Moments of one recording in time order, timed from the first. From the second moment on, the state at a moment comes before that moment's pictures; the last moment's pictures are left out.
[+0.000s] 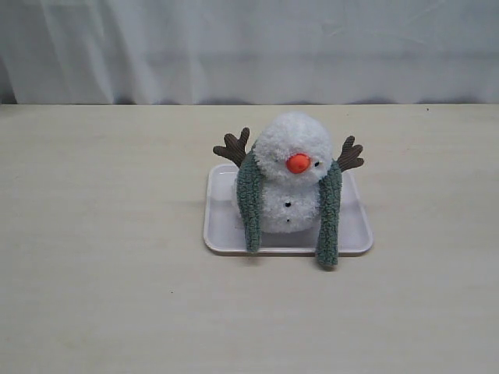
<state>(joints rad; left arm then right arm) 0.05 0.00 0.00 0.04 0.34 0.00 0.37 0.20 -0.65 0.62 0.11 -0.64</state>
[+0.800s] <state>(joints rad) 0.05 0.00 0.00 0.04 0.34 0.00 0.37 0.14 -0.60 0.62 0.11 -0.64</state>
